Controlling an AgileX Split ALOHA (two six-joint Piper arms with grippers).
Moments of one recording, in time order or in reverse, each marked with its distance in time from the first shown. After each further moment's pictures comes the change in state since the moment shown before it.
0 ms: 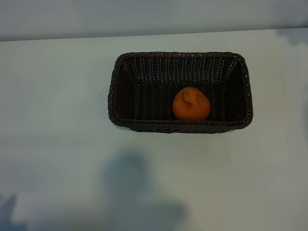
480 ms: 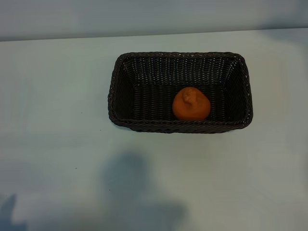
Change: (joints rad) left arm 0.000 0.000 0.000 0.000 0.000 0.000; right arm 0.112 -0.430 0.011 0.046 0.023 -0.005
